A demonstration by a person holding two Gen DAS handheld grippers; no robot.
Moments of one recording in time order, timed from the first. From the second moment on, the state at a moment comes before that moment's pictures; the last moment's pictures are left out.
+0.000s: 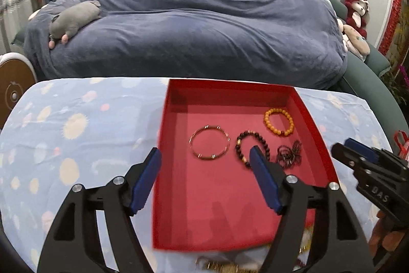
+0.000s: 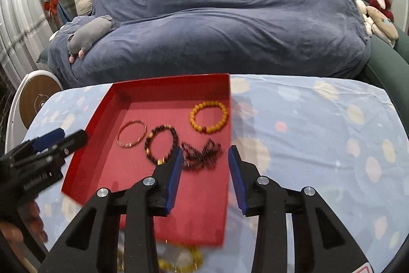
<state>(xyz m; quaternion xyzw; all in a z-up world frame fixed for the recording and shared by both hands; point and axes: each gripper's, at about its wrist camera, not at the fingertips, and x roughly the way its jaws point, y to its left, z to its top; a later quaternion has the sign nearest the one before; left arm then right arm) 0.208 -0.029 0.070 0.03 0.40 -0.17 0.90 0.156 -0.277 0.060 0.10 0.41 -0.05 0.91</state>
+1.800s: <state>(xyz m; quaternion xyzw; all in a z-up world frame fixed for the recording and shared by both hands) 0.104 -0.019 -0.002 0.00 0.49 -0.09 0.87 0.042 -0.256 -0.016 0.14 0.49 -0.08 0.86</state>
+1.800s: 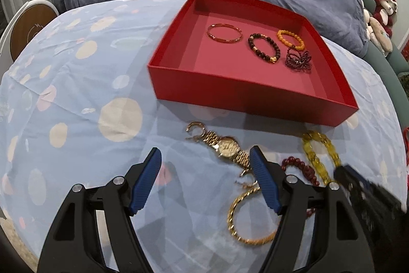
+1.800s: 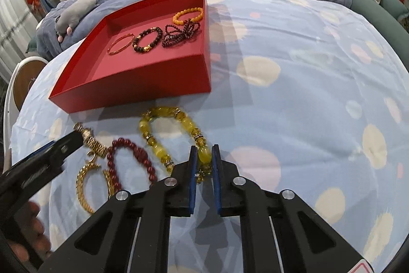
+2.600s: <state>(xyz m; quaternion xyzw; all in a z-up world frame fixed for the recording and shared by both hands) 0.097 0.024 -0.008 0.00 0.48 -0.10 0.87 0.030 -0.240 -0.016 0.15 0.49 -0.06 0.86</state>
